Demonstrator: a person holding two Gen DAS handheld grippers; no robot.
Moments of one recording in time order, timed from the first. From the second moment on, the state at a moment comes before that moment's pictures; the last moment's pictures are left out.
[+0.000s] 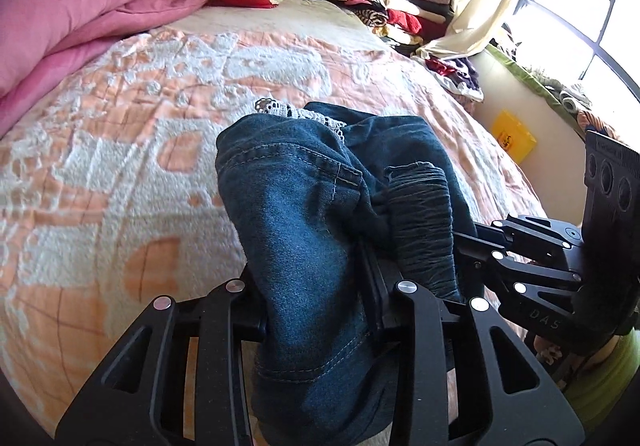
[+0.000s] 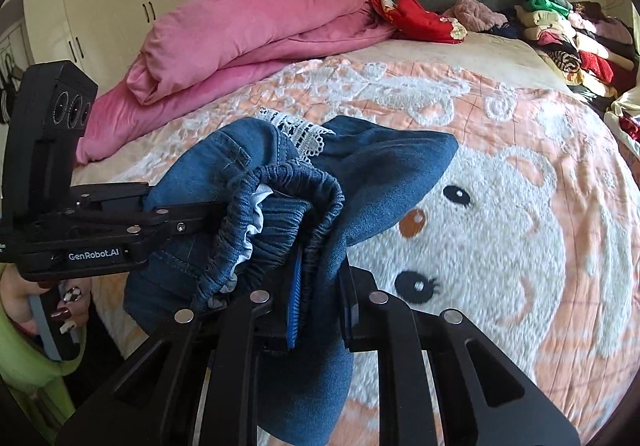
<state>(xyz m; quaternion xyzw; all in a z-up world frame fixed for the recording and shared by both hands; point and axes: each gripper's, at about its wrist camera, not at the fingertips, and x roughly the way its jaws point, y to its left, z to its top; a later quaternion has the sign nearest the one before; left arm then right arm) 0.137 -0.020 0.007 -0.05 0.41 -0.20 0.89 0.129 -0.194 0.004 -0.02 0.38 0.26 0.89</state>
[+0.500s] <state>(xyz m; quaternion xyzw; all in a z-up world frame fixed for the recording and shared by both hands) 0.161 -0.020 -0.012 -0.06 0.43 -0.19 0.88 0.162 -0.197 -0.021 -0.02 0.42 0.22 0.88</state>
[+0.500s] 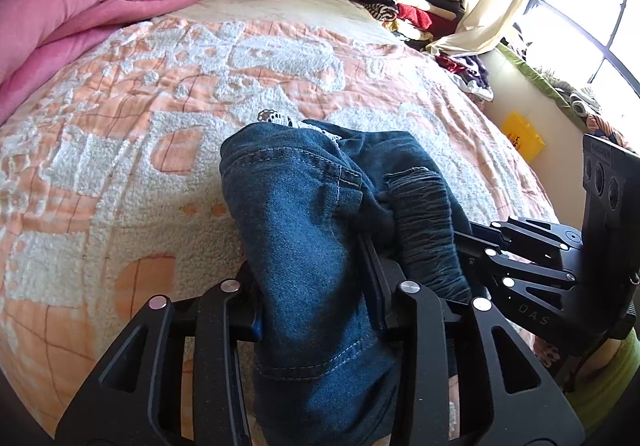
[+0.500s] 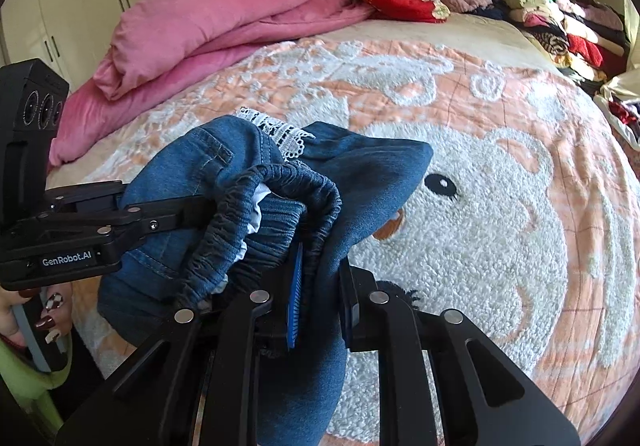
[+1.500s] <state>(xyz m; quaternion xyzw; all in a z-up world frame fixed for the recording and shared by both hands) 0.153 -0.009 -0.026 -0.06 0.45 -0.17 0.88 0.148 -0.223 -0.027 0.02 0.43 0.17 0.89</state>
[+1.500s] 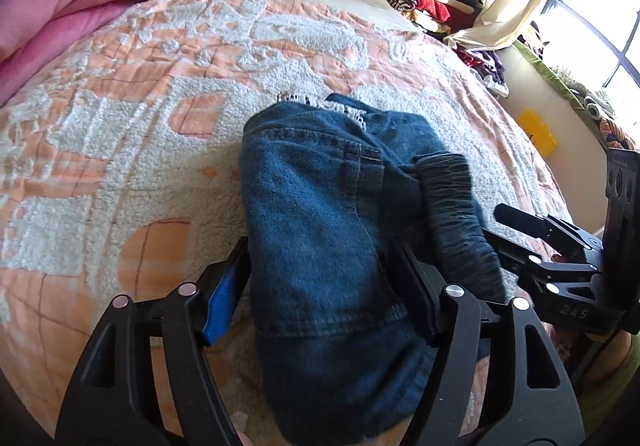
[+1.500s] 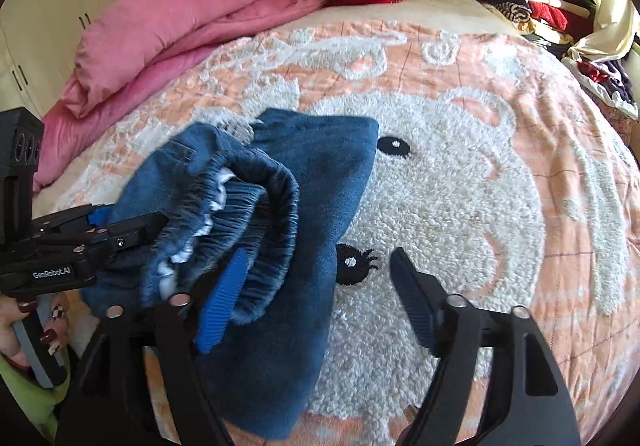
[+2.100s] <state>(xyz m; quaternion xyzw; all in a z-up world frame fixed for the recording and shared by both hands) 0.082 0.002 0.030 -0.03 0.38 -0.15 0.91 0.069 -0.243 0.039 0.03 0.34 0.15 0.93</state>
